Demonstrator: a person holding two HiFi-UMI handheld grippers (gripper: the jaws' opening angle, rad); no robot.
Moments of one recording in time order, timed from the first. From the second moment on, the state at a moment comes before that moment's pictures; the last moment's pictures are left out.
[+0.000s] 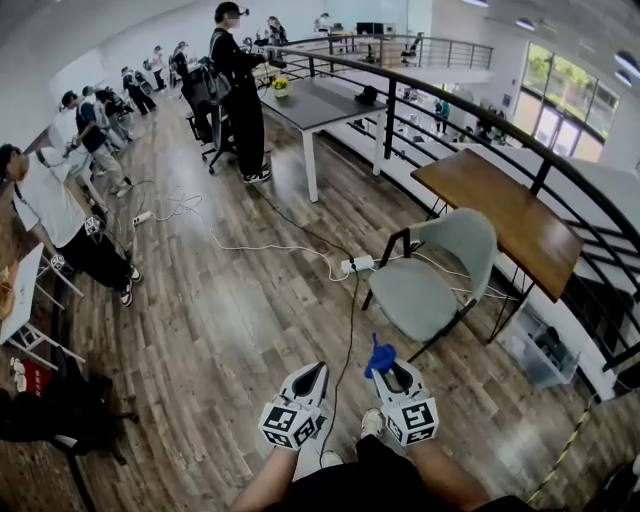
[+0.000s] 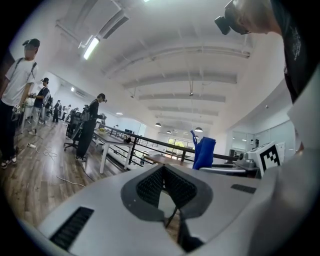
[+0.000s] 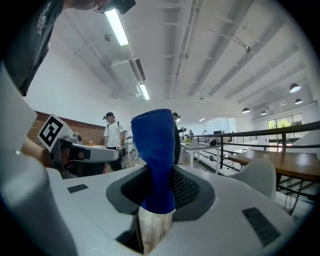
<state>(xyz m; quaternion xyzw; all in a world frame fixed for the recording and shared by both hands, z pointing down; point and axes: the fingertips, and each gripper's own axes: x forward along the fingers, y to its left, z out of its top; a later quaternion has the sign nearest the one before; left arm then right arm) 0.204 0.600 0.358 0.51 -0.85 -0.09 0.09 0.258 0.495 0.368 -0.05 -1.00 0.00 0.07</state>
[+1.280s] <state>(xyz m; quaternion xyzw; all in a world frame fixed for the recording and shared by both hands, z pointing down) 0.045 0.398 0.367 0.55 -0.83 -0.07 0.12 0.104 0.319 0.387 -0.05 -1.00 0.01 0.06</state>
